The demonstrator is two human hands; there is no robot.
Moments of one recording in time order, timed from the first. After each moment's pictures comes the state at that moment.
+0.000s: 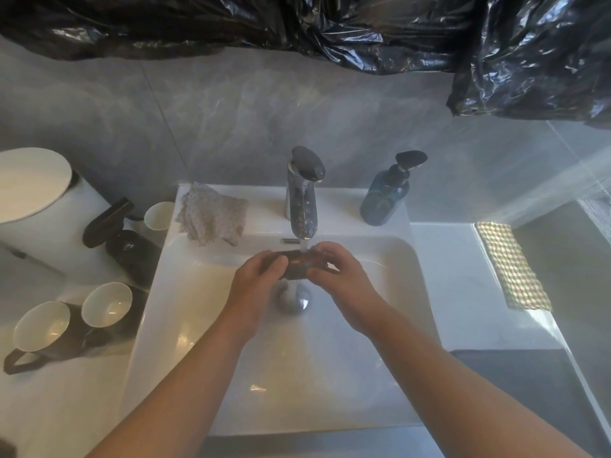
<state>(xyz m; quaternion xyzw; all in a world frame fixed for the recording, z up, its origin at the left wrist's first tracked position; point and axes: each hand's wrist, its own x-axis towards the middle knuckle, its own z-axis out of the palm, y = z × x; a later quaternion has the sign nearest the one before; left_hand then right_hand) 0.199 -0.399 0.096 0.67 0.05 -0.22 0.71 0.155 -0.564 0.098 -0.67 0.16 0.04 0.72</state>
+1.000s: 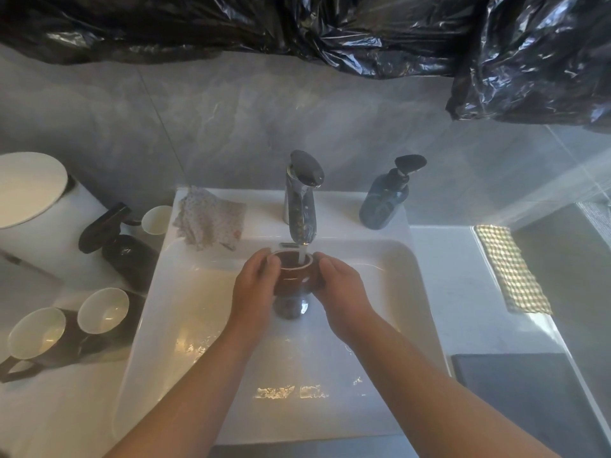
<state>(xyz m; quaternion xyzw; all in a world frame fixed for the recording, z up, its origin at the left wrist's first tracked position) 0.189 -0.411 0.111 0.71 0.04 -0.15 0.69 0.162 -0.547 0.094 -0.66 0.27 0.01 0.70</state>
